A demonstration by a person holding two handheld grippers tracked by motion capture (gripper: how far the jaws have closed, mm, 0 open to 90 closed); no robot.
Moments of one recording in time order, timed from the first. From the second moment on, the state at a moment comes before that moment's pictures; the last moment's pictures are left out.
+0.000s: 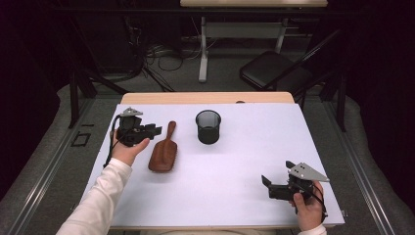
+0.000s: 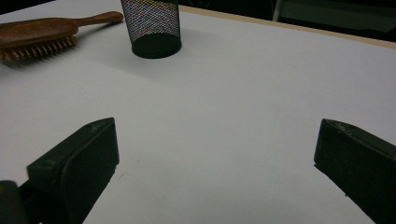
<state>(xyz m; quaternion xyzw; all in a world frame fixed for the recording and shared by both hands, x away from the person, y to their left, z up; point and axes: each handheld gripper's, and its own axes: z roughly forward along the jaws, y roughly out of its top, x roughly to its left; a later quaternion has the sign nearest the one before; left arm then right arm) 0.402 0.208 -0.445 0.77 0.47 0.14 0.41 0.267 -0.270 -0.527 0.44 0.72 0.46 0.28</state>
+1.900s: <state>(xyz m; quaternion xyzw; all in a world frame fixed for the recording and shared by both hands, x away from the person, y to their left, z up) 0.465 0.158 -0.495 0.80 0.52 0.12 0.30 0.269 -0.271 -0.529 0.44 0.72 0.46 0.27</state>
